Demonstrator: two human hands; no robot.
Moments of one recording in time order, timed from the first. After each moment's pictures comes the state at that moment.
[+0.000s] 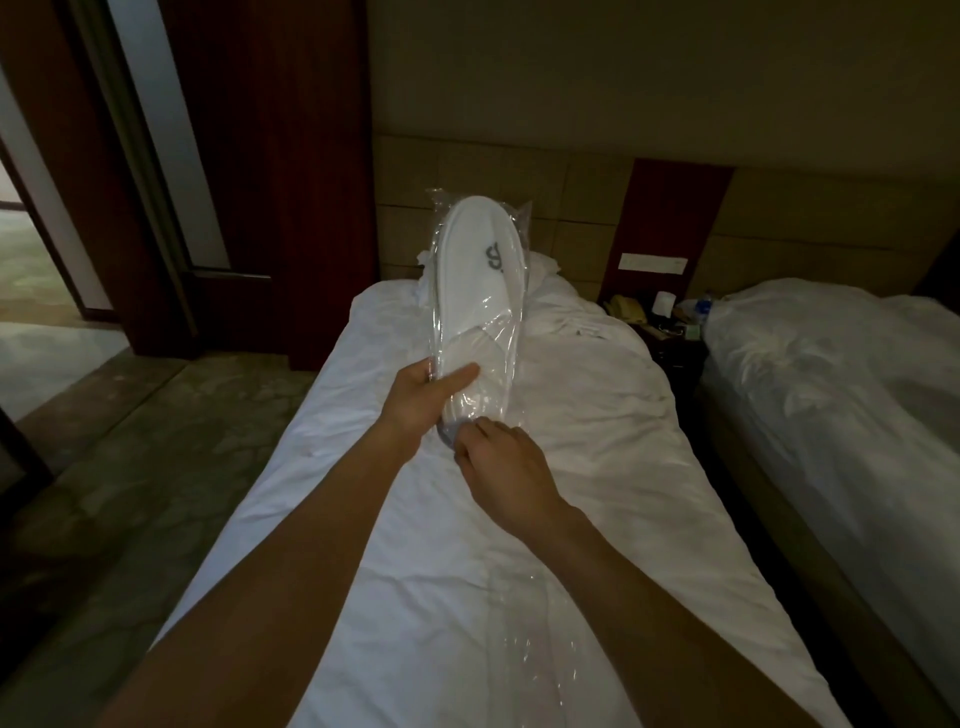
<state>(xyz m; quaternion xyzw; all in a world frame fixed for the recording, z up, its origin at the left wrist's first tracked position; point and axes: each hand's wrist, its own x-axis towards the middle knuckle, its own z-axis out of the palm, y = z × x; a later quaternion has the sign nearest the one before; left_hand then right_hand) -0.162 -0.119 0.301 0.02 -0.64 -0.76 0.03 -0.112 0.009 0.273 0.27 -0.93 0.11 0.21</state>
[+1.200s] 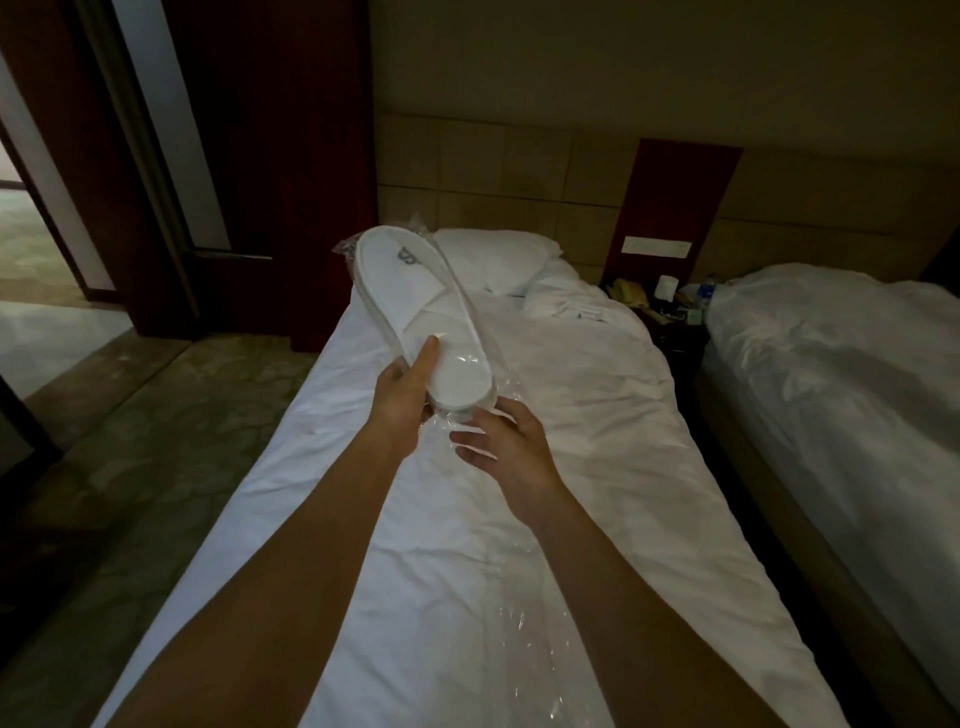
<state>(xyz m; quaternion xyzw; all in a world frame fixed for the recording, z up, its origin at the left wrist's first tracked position) -0.152 -0.121 0.276 0.12 -0.57 -0.81 0.05 -0.108 0.014 0.259 -0.02 -0.56 0.83 -0.07</state>
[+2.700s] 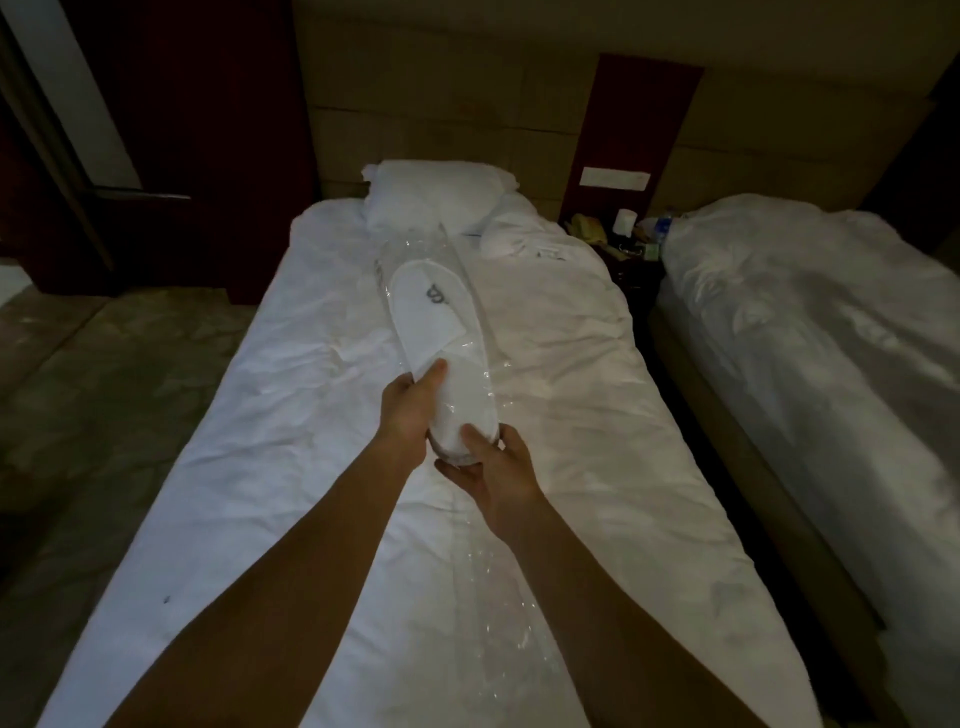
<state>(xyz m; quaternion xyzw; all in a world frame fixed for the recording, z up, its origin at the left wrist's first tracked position) -0.163 -0.067 0.195 0.19 -0.58 -0.79 -0.03 -0.090 0.038 0.190 -0.18 -0.46 0.86 -0.08</state>
